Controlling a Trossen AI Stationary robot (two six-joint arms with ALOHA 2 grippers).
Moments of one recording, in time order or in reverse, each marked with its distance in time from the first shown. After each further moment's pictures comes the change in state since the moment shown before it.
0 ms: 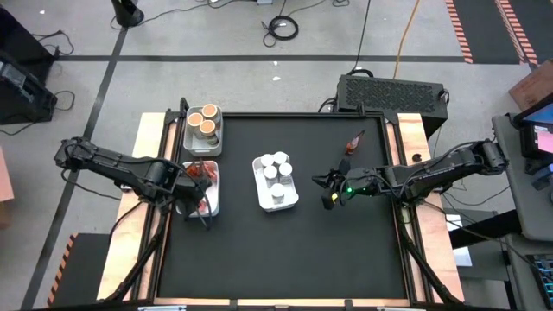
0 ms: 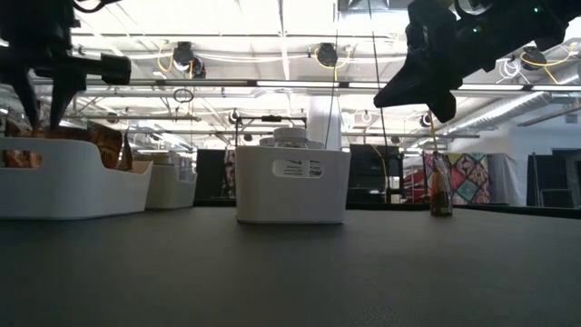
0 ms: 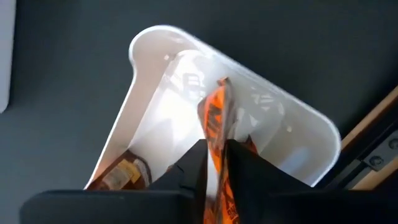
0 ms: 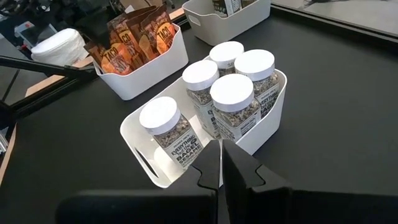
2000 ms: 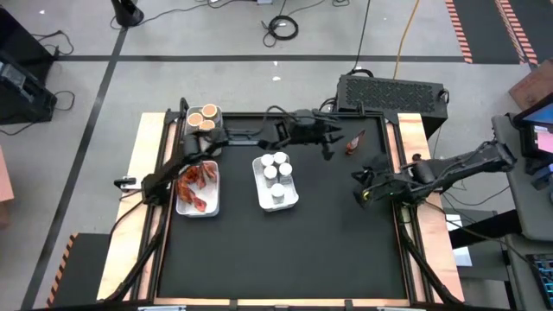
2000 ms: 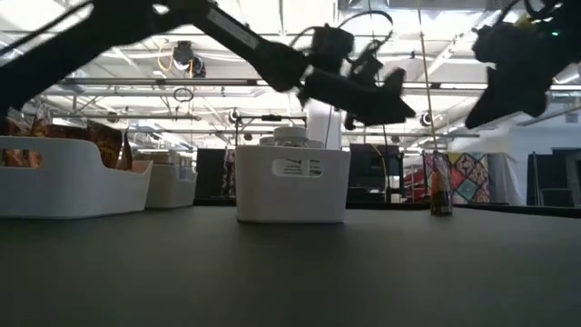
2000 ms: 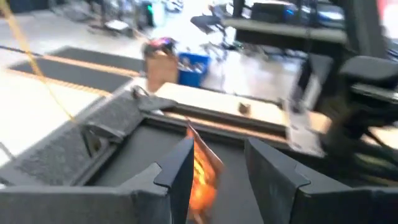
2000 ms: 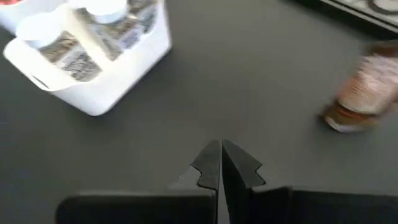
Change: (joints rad) left arm 0.509 1.325 1.090 1.449 0.092 -0.840; right arm 0.119 -0.413 0.000 -0.845 0.180 0.261
